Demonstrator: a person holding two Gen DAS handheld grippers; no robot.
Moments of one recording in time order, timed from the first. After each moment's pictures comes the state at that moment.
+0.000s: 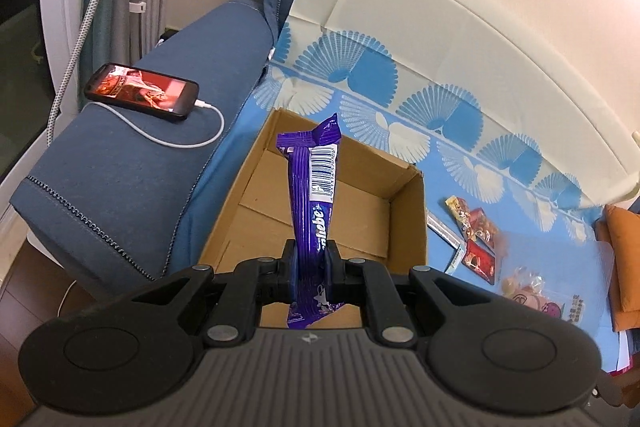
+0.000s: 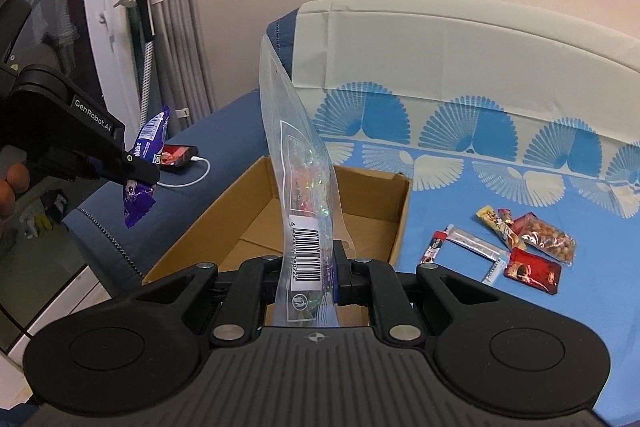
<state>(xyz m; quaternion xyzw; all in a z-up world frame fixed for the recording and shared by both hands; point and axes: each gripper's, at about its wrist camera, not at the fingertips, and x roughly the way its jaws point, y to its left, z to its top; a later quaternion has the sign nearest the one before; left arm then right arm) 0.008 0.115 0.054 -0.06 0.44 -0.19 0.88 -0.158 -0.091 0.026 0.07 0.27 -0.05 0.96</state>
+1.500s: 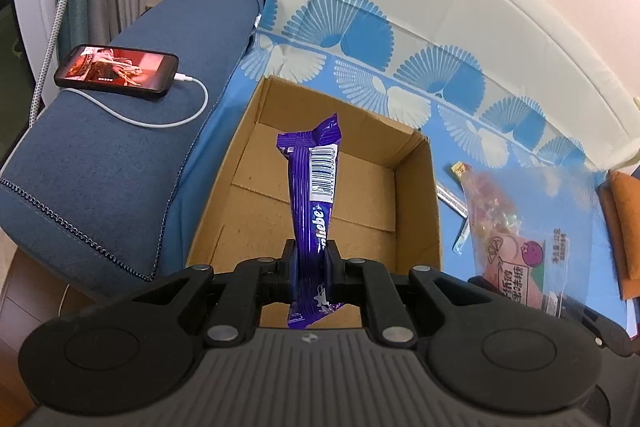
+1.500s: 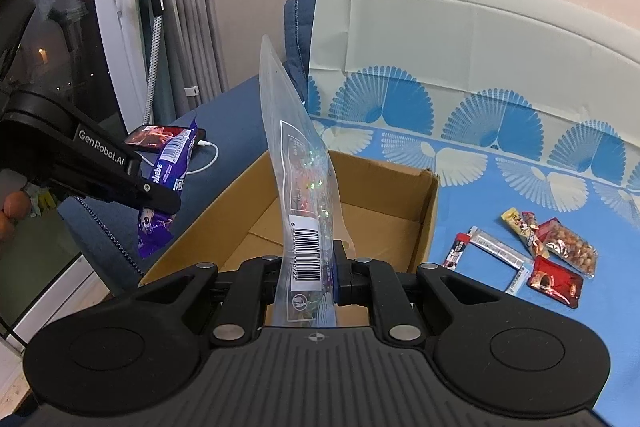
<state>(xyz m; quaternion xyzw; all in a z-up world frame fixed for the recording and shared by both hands) 0.033 0.099 0.020 -0.02 0.47 -0.21 0.86 -0.104 -0.084 0.010 0.07 0.30 -0.03 0.95</state>
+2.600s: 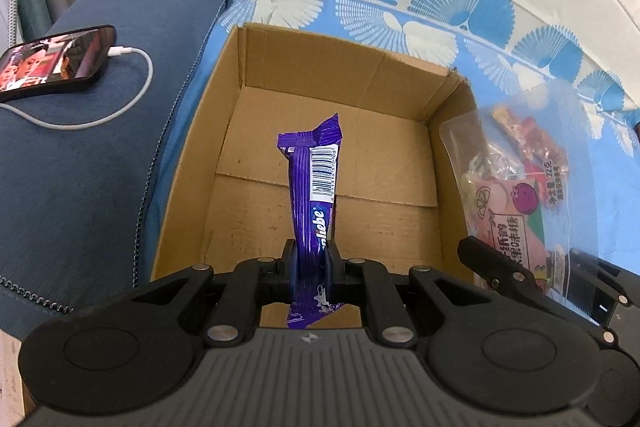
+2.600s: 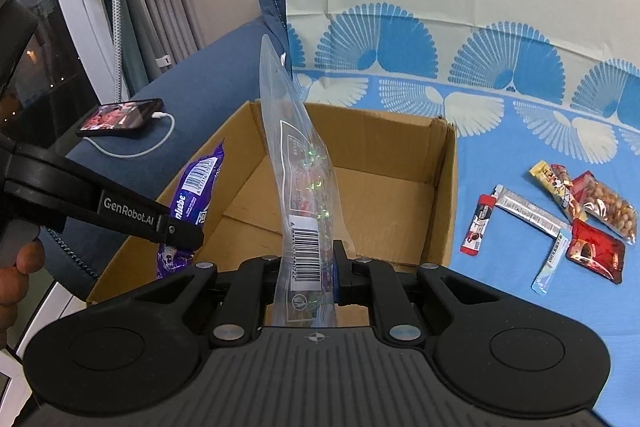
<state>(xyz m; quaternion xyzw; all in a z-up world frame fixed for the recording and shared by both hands) 0.096 0.032 -0.059 0.07 0.52 -0.20 0.83 -0.019 -0.113 -0.050 0.11 0.37 -0.03 0.92</state>
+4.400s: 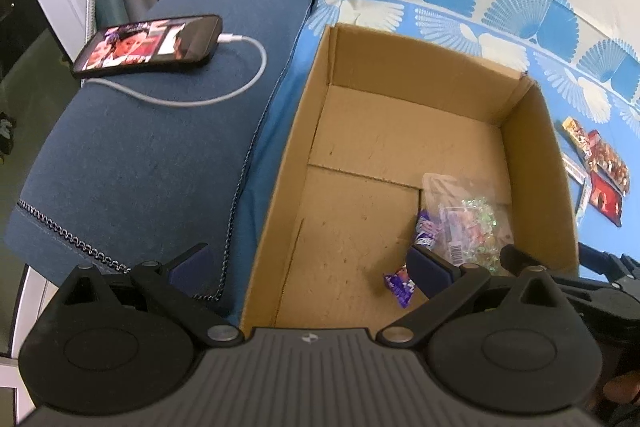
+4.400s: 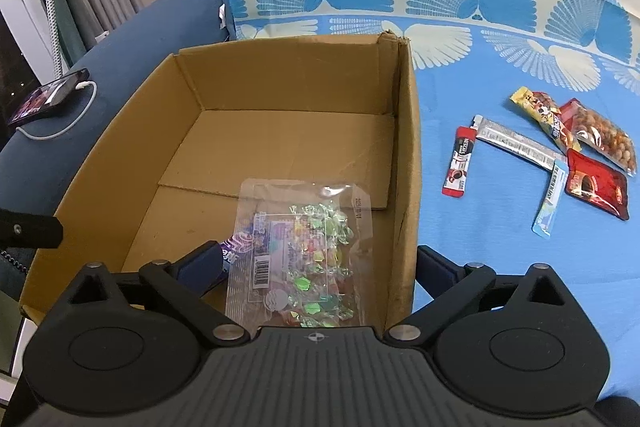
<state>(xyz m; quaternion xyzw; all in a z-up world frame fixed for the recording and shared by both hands) 0.074 0.071 -0.049 0.09 0.50 -0.10 0.85 -0.003 -0.135 -0.095 0.16 0.42 -0.08 0.89</state>
